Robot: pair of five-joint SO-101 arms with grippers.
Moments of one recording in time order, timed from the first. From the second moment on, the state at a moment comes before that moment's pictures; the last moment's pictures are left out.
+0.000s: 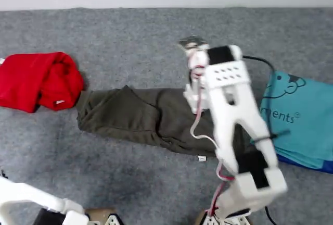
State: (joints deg) left arm -72.8 -23.3 35.2 84.6 -52.3; right arm -14.2 4.6 -6.6 98.5 8.3
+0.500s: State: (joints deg) left arm -72.8 -23.3 35.2 84.6 -52.3; right arm -4.5 -1.1 25.1 65.9 1.0
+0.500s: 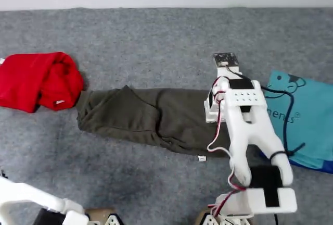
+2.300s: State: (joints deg) left arm -72.8 -23.3 33.7 84.6 -52.3; right arm -22.8 -5.0 -2.8 90.6 26.5
